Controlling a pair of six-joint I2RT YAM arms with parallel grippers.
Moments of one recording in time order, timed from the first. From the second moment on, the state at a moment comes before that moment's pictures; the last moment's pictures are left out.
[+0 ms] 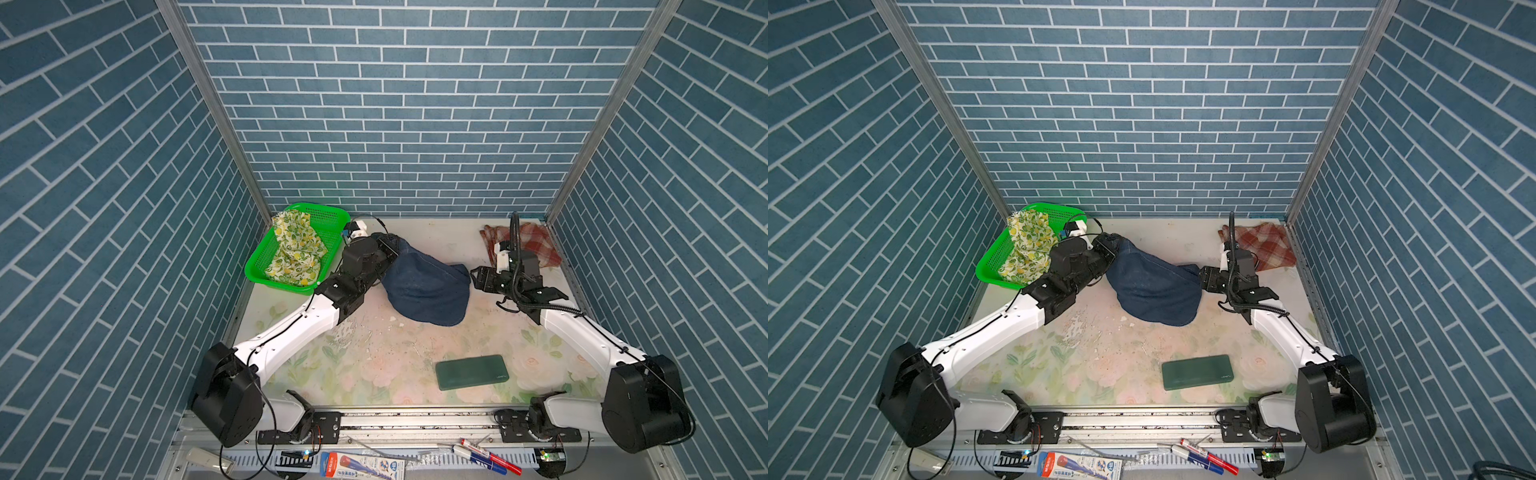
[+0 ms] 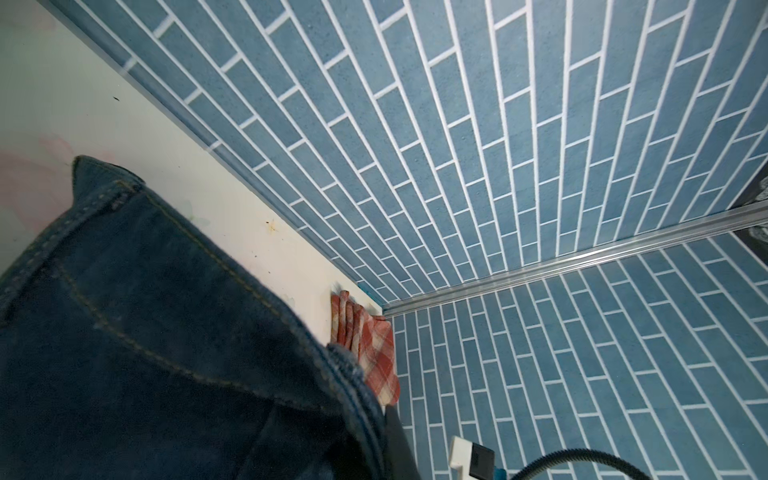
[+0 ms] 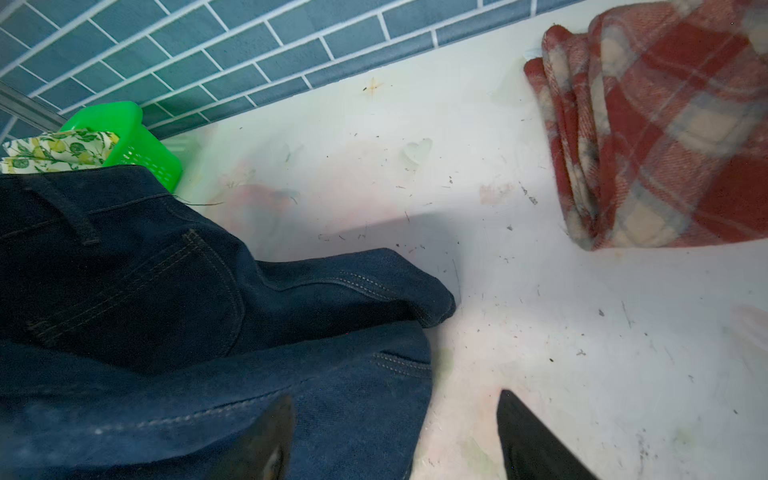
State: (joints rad) left arm -0.60 1.37 1.03 0.14 -0.11 -1.16; right arm 0.31 1.29 0.82 -0.17 -0.14 0.35
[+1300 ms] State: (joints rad) left arm -0.40 1.27 0.45 0.30 -0.04 -1.19; right arm 0.31 1.76 0.85 0.15 -0.27 0.68
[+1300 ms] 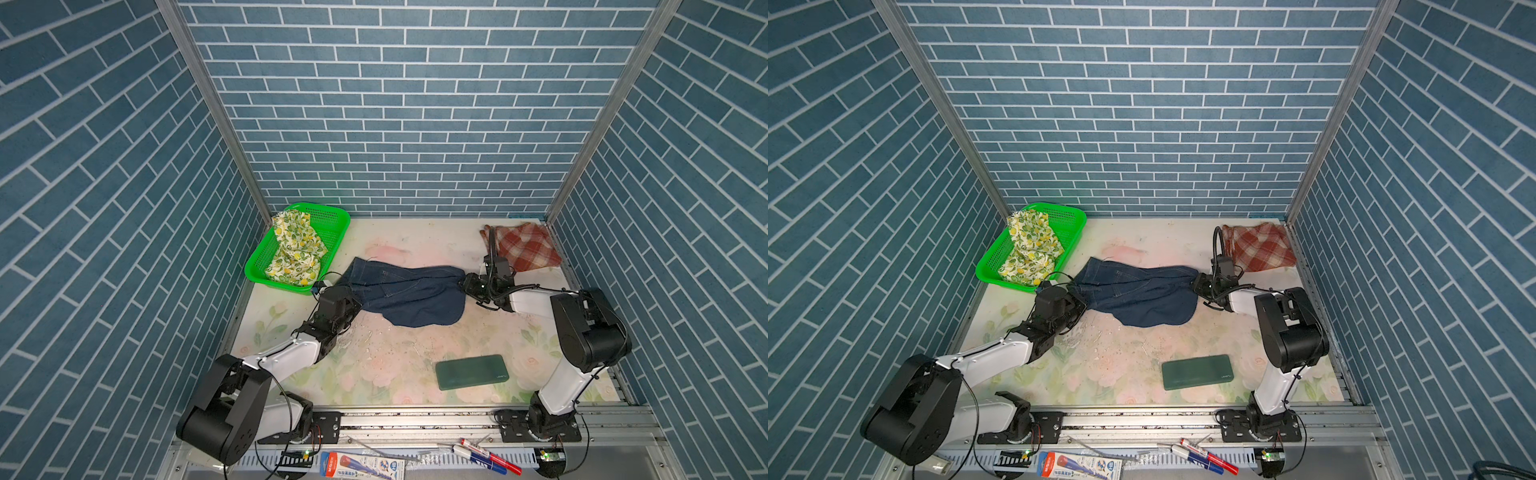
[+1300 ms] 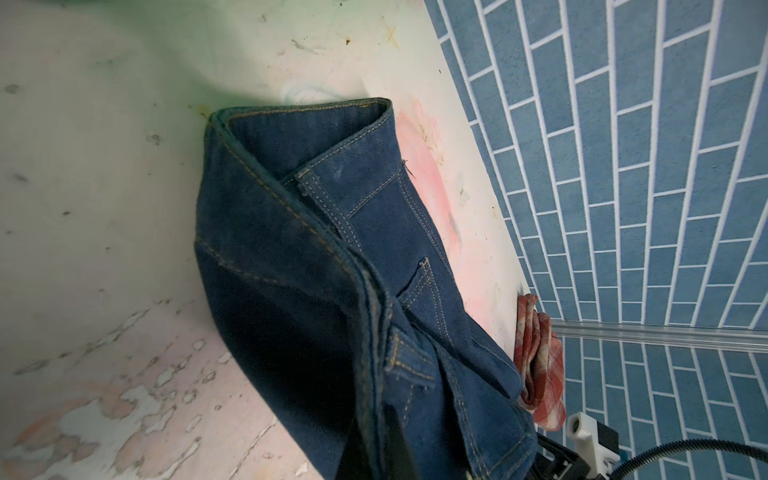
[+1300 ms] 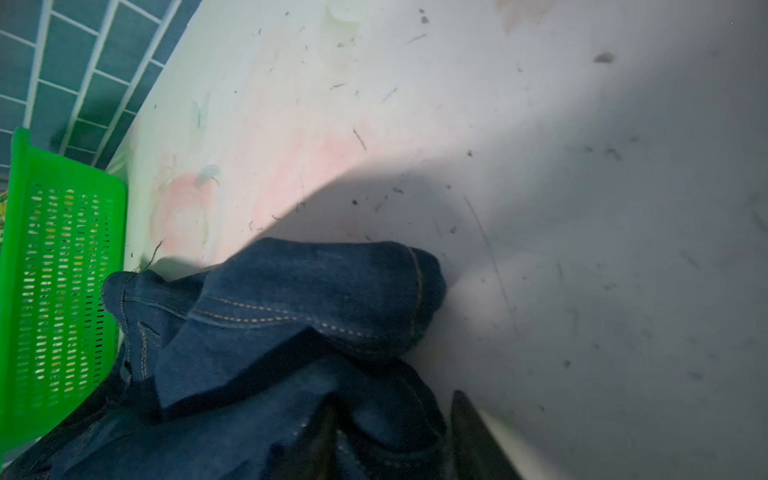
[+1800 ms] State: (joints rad) left arm -0.35 1.27 0.96 0.10 0.00 -1.06; right arm 0.32 1.37 1.06 -0.08 -0.16 0.48
